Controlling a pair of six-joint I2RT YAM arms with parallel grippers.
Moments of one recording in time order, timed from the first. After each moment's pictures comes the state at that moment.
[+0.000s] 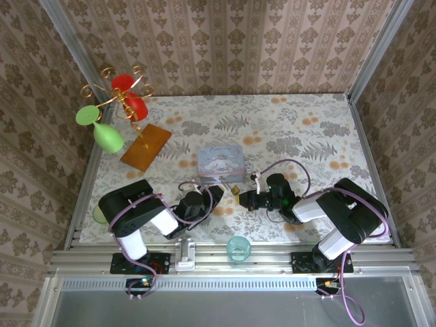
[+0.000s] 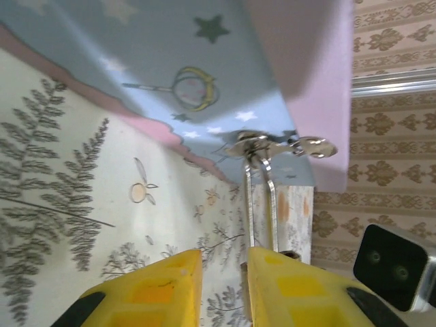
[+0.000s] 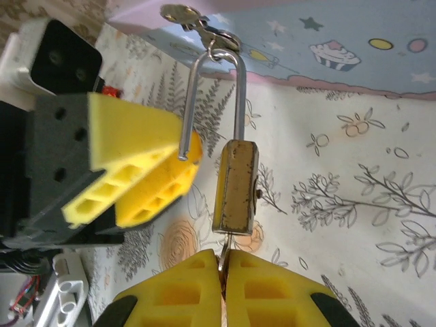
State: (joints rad) left arm -0.98 1.74 0.27 1.11 -0.17 -1.45; right arm 0.58 1.59 0.32 0.75 -0.49 0.63
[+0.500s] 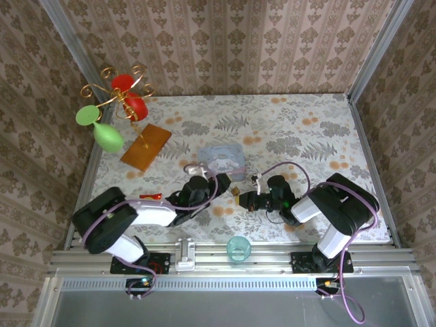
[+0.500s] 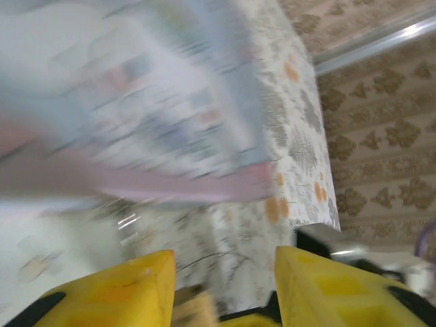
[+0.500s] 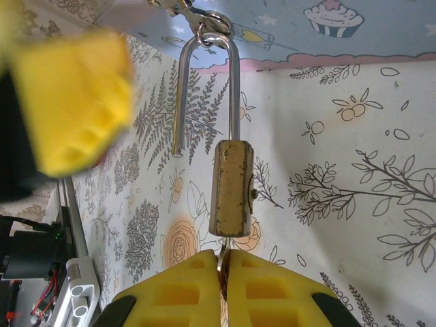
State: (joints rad) left arm -0.95 1.47 0.50 0.61 -0.12 -1.11; right arm 0.57 1.67 0.30 0.86 -0.52 0.69
